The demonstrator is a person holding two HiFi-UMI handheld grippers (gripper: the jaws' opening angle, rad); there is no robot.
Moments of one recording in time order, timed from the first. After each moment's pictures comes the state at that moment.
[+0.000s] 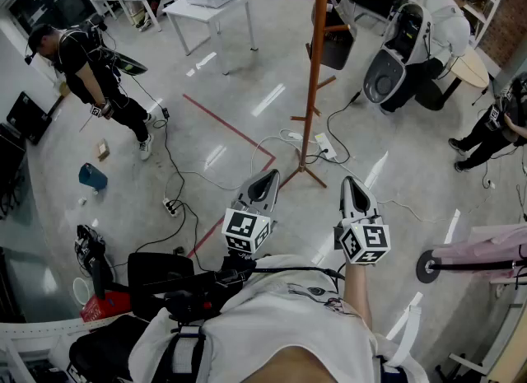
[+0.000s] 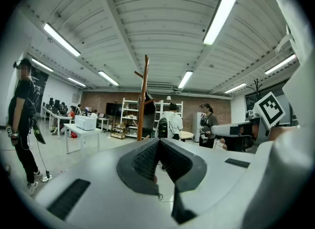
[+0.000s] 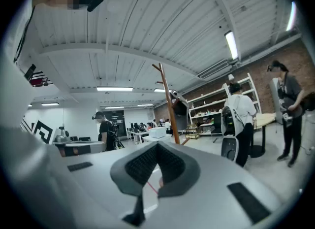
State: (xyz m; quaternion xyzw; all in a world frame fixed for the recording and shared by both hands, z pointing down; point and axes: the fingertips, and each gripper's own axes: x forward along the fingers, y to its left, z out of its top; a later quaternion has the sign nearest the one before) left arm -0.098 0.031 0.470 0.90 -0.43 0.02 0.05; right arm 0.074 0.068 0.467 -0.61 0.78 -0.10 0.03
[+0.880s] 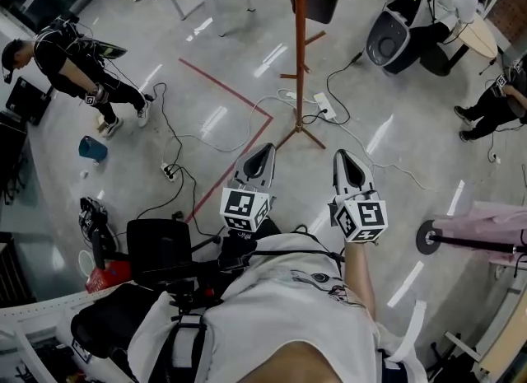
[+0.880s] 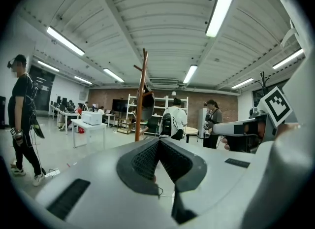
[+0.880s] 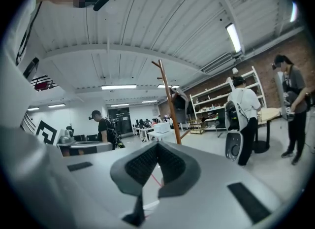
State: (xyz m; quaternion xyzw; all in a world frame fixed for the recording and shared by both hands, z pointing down) left arm -0.055 0.049 0.496 0.88 -0.46 0.04 0.06; right arm 0.102 0.081 0.488 -0.58 0.81 -0.11 0.02
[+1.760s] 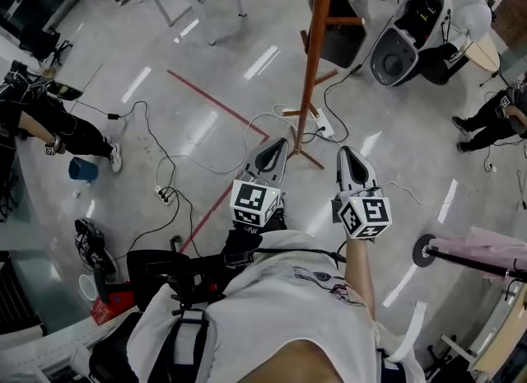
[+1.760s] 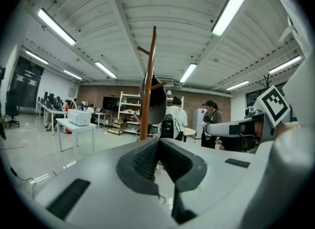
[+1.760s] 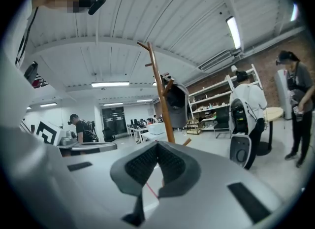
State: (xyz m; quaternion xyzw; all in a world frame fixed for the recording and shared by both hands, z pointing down) left arm -0.038 -0.143 0.499 0.91 -0.41 0.03 0.07; right arm 0.095 -0.106 0.490 -0.60 0.79 -0.12 0.02
